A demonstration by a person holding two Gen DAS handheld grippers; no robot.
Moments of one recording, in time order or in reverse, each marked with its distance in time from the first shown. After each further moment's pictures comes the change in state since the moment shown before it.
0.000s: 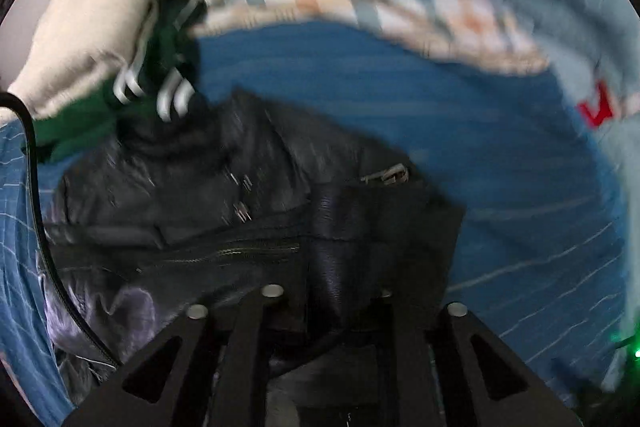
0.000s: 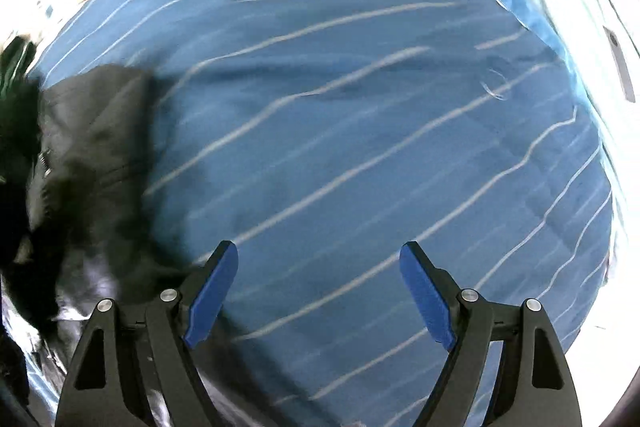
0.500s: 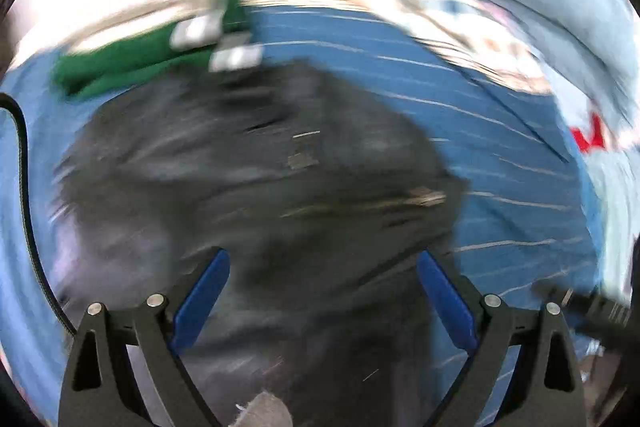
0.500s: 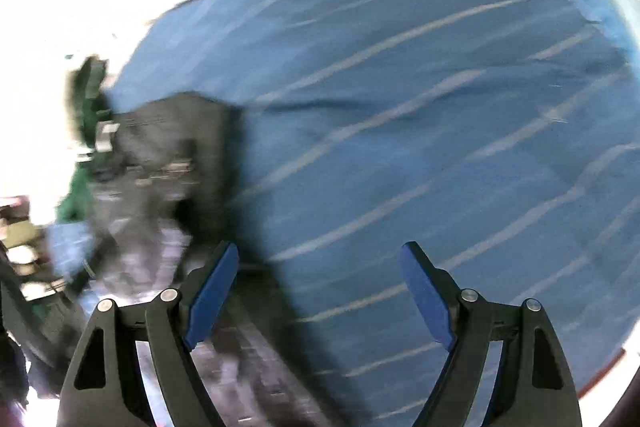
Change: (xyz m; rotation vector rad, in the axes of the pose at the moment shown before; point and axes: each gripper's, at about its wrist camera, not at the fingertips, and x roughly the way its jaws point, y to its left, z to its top) left arm -0.067 0.075 -0.047 -0.203 0.012 -0.036; right arm -0.021 -0.010 0.044 -0.034 0.132 0.441
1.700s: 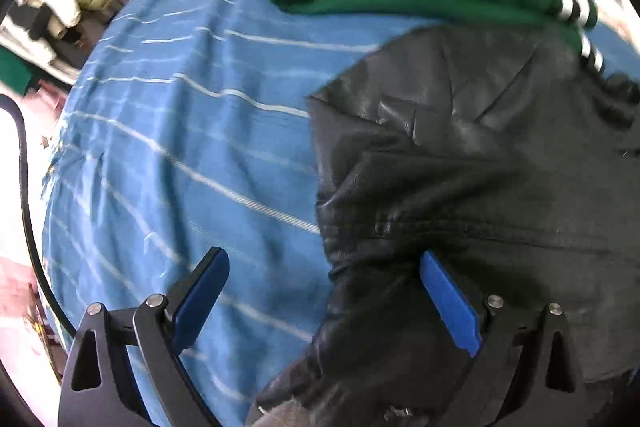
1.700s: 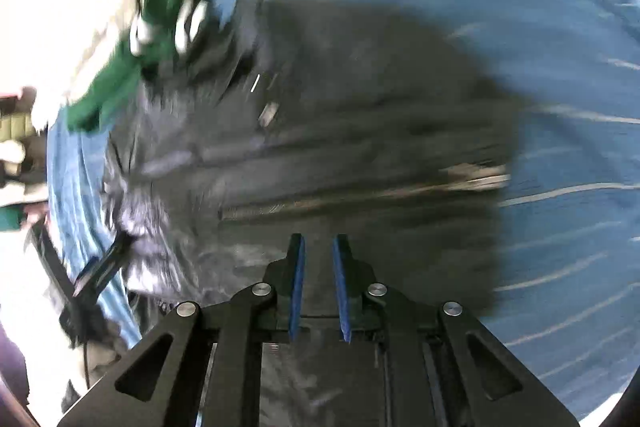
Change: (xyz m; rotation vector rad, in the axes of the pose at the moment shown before) left arm 0.071 0.217 0.013 -0.141 0.071 0.425; right arm 0.116 0.194 -0.016 -0.318 0.192 -0.075
